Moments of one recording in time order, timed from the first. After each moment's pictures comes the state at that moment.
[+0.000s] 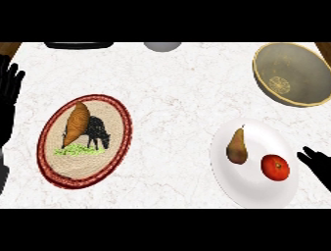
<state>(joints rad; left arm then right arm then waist) -0.23 0.47 0.04 -1.49 0.31 0.19 -0.05 0.27 -0.75 0.13 -2.35 0.43 0.46 0.57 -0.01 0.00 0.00</state>
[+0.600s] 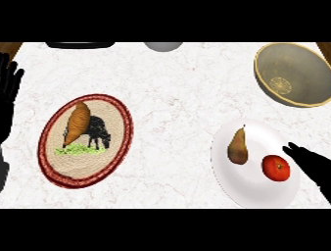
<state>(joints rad) -0.25 0.43 0.10 -1.47 0.27 0.14 -0.03 0.21 -0.60 0.14 -2.18 0.53 0.53 0.48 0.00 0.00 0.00</state>
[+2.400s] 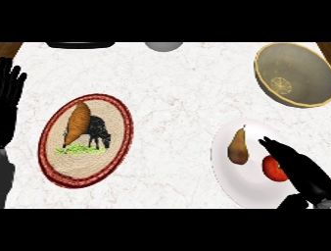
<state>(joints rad) -0.24 0.32 0.20 -1.47 0.16 0.04 -0.04 0.08 -0.35 0.11 -1.60 0.92 0.38 0.08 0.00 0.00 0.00</state>
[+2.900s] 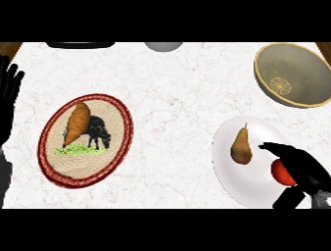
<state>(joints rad) -0.25 0.32 0.23 -1.48 0.15 0.02 -0.02 0.02 -0.33 0.07 -1.45 0.98 0.31 0.01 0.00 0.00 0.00</state>
